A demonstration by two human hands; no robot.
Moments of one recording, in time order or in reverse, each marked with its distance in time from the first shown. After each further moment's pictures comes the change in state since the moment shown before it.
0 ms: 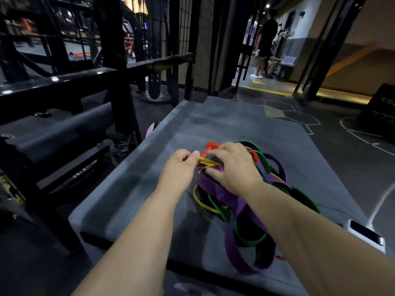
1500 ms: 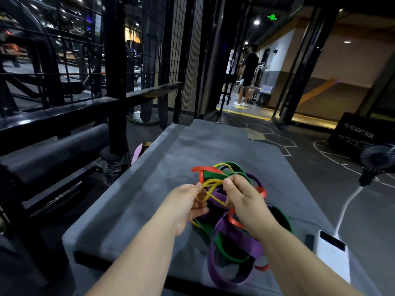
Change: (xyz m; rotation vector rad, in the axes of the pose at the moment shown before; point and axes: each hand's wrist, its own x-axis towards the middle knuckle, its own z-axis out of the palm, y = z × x) left_hand -0.057 0.031 -0.009 -0.569 -0.357 -0.319; right_hand -0.071 -0.026 -0.051 0.888 0.136 0.217
